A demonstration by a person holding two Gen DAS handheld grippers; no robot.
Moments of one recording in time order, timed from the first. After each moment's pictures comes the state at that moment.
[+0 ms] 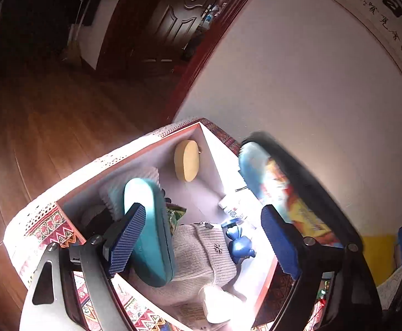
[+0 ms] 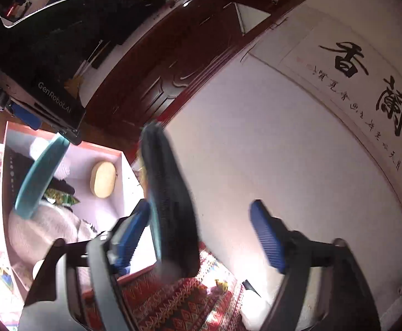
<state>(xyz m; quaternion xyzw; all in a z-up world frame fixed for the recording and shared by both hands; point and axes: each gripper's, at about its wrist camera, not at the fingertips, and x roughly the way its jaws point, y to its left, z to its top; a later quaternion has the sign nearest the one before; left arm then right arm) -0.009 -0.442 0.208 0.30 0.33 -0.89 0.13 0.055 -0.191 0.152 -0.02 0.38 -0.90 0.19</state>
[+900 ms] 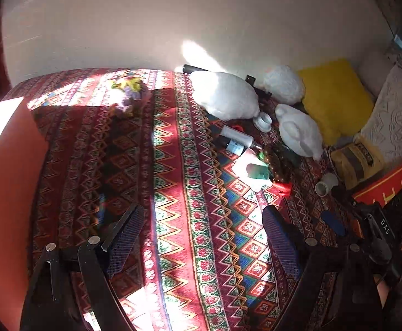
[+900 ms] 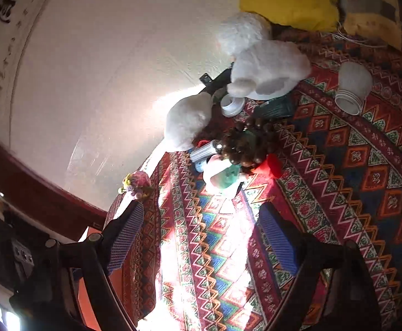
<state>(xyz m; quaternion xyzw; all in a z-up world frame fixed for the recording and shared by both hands) -0.165 0.023 0.130 0.47 0.06 -0.86 -0.17 -0.074 0.325 0.000 0.33 -0.40 -0.85 0.04</state>
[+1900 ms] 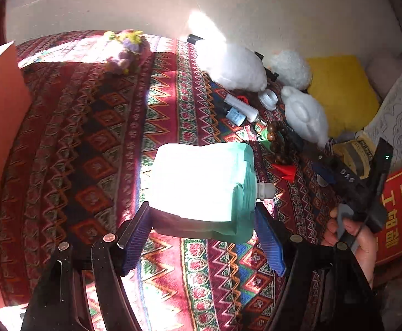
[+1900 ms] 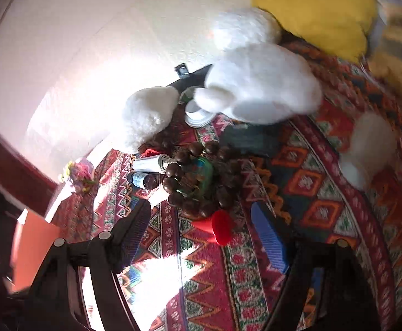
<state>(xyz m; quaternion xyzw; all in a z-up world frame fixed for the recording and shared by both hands) -0.142 -0.039 0.108 0.50 0.15 -0.84 -0.14 -0.152 0.320 -0.019 0.38 -0.18 -0.91 0.03</state>
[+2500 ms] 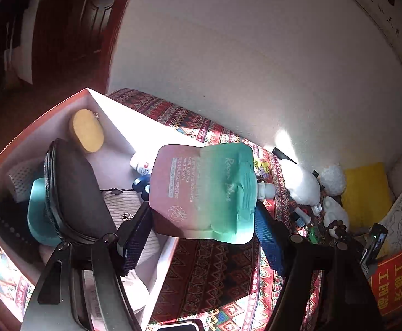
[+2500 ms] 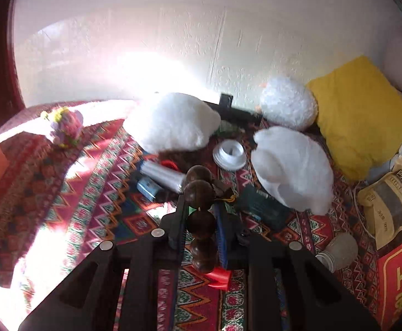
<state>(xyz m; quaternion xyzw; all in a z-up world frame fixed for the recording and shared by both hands) -0.083 -0.287 0.208 0.36 0.23 -0.90 0.01 -0.150 0.234 0.042 0.34 0.06 -0.94 0.00</state>
